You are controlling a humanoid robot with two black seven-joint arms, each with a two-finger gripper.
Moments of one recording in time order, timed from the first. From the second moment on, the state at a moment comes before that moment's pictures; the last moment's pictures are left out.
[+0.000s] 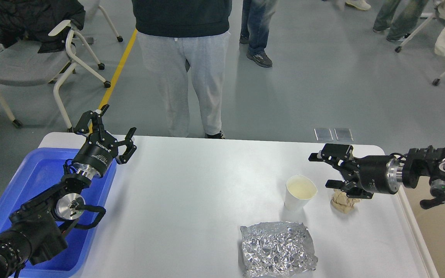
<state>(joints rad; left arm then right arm) -0.64 0.30 -0.66 -0.46 0.07 -0.60 -0.60 0.86 -0.82 0.28 1.30 -0.57 0.36 -0.09</state>
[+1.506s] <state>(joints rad) -0.64 0.30 -0.66 -0.46 0.08 -0.60 -0.60 0.86 -0.50 0.09 0.93 -0.77 0.24 -0.03</state>
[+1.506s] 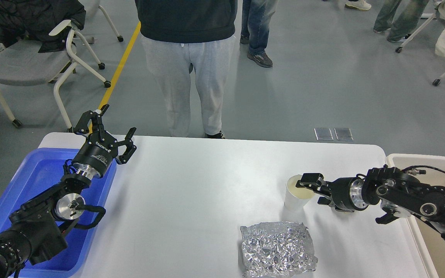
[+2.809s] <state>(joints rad) -0.64 0.30 -0.66 -0.46 0.08 -0.60 -0.60 0.90 -0.64 0.05 1.05 -0.74 0.25 0.05</state>
